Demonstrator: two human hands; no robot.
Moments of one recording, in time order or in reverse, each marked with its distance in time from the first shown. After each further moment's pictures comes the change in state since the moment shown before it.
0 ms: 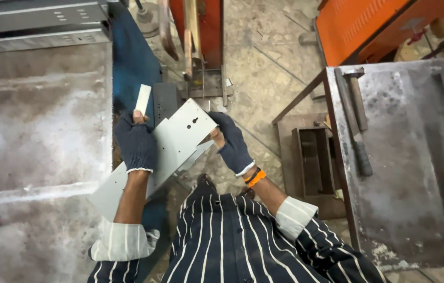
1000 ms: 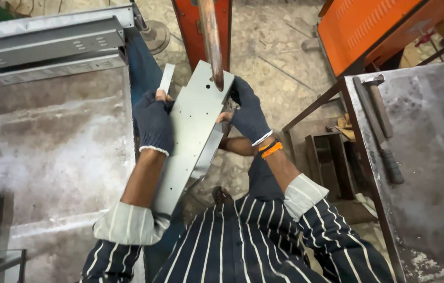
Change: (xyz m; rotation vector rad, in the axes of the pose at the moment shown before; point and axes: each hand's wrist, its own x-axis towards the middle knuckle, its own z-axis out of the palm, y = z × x) left_hand 0.125 -0.003 0.023 -0.472 -0.229 -0.215; right_hand 0.140 0.047 0.031 0.034 0.016 -0.138
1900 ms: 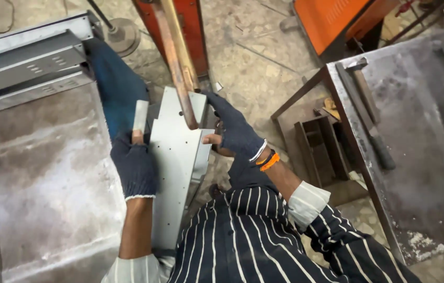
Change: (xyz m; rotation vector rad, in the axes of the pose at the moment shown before) left_hand -0.025 0.016 0.004 0.542 0.020 0.138; right_hand 0.002 -0.045 -0.024 -0.119 -0.131 0.046
